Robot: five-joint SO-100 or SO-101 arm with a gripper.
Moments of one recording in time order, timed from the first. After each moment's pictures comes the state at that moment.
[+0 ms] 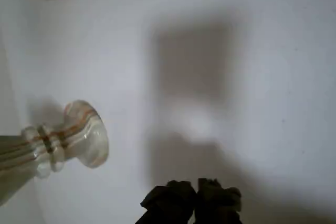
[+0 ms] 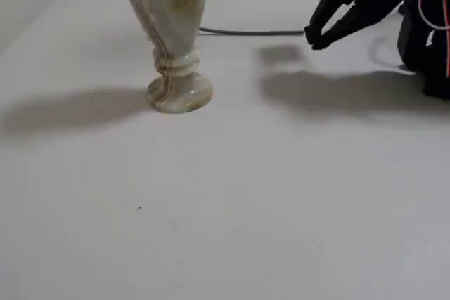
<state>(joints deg) 2.5 189.6 173.6 66.8 -6.8</state>
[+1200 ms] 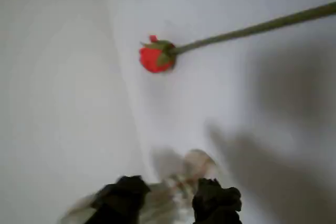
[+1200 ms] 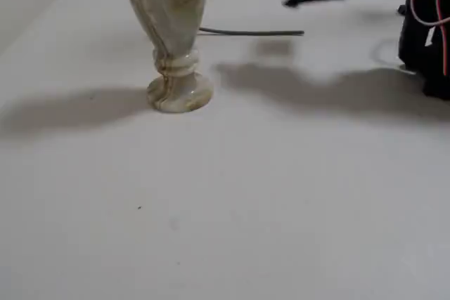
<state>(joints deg) 13.9 181.0 167.8 41.7 6.9</state>
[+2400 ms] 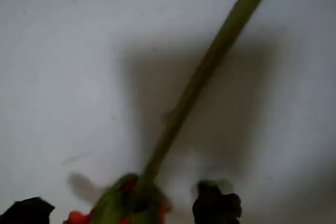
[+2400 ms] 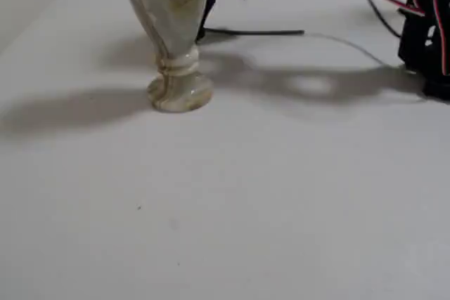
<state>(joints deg) 15.3 16.9 -2.0 91.5 50.9</state>
